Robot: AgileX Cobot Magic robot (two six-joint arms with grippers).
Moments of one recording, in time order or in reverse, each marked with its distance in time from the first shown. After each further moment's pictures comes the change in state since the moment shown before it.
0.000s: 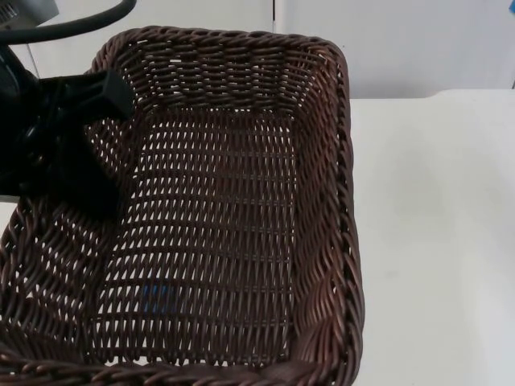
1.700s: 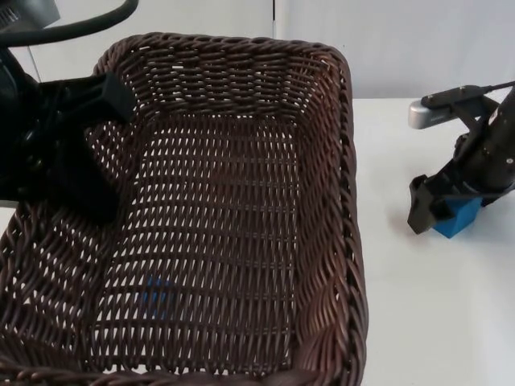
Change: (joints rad) right arm 0.000 0.677 0.000 -0.002 -0.378 -0.033; left arm 0.000 0.000 0.000 -0.008 0.022 -0.001
